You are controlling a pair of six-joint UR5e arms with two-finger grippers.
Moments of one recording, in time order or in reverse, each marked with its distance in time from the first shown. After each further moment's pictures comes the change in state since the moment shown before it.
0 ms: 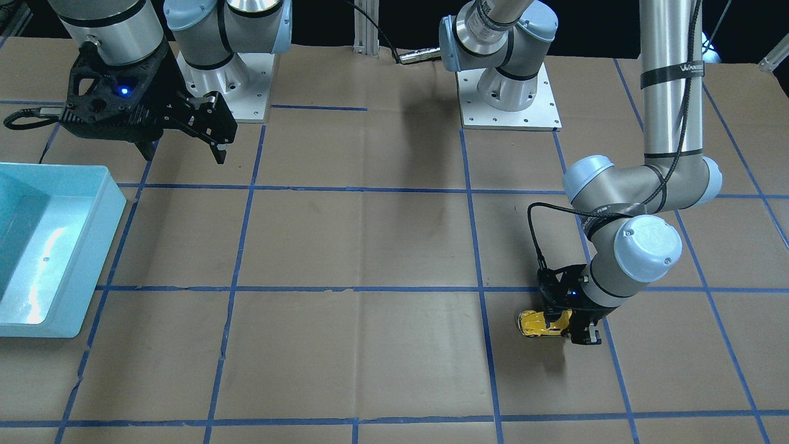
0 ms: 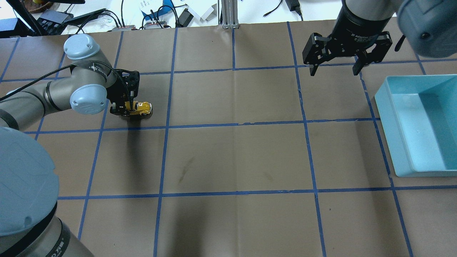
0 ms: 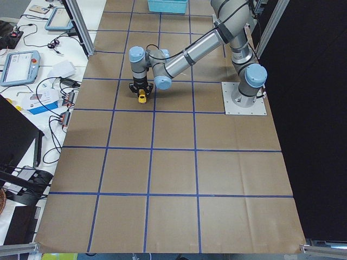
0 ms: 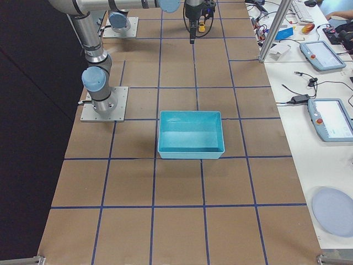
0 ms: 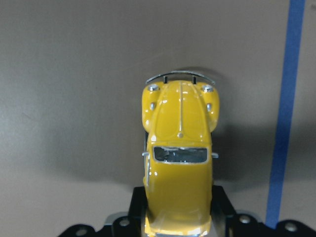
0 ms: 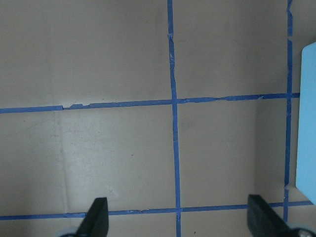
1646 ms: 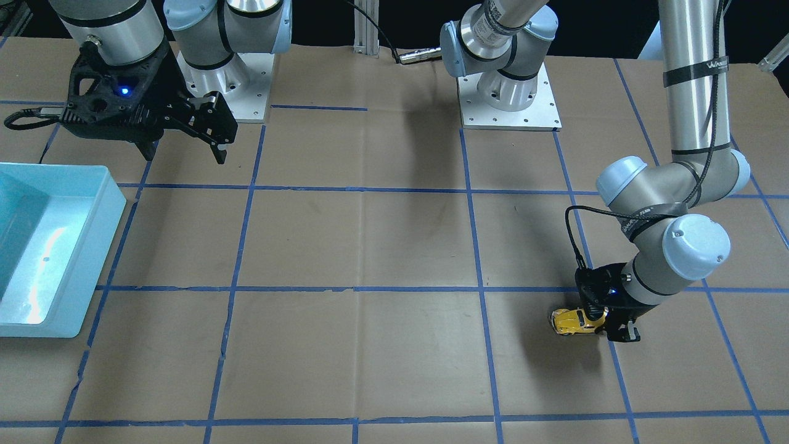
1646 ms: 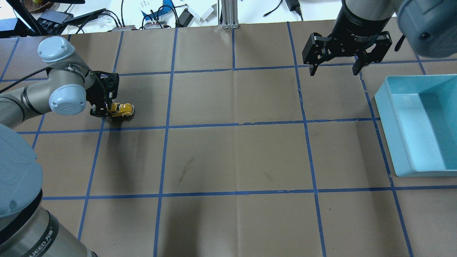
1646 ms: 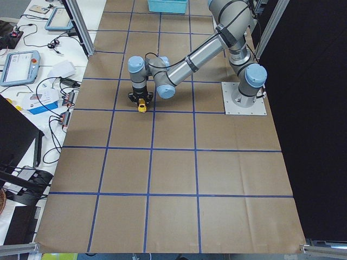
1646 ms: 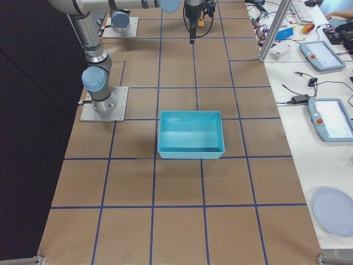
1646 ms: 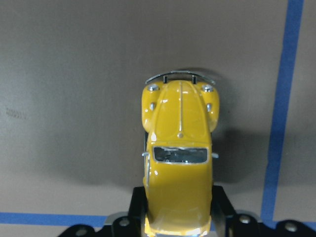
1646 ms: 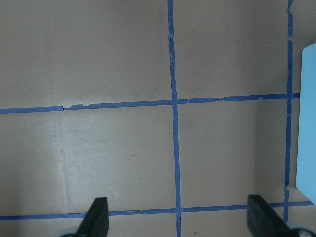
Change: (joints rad) left arm 0.106 -0.001 0.001 -0.001 -0.001 0.080; right arm 0.001 0.000 0.000 -0.002 0.001 0.000
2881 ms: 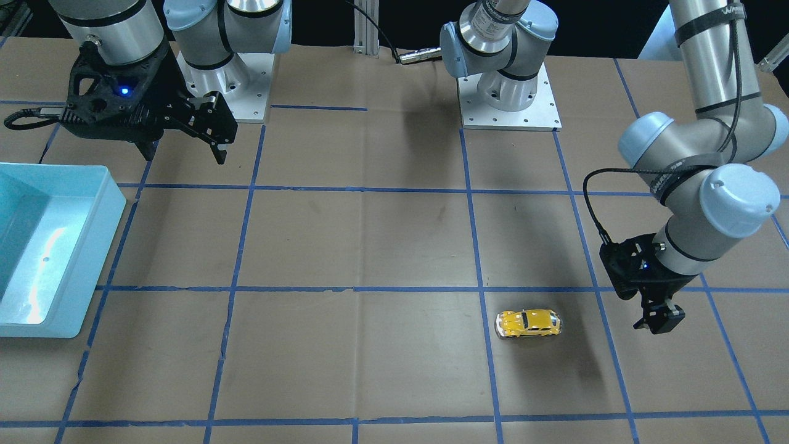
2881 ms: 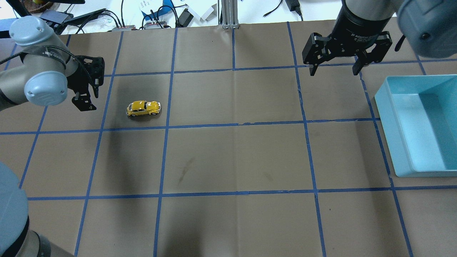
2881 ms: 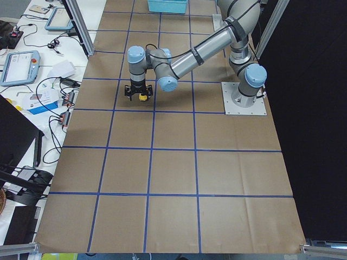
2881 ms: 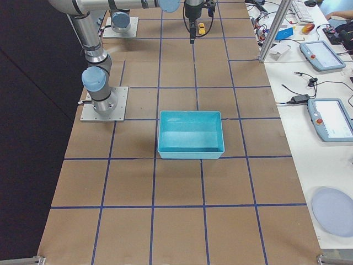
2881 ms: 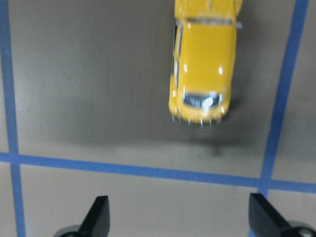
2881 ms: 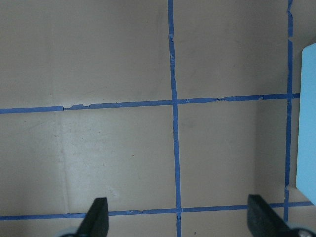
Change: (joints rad) left arm 0.003 0.176 0.028 -0.135 0.012 -0.071; right arm 0.000 0.000 -0.001 0.001 0.000 0.000
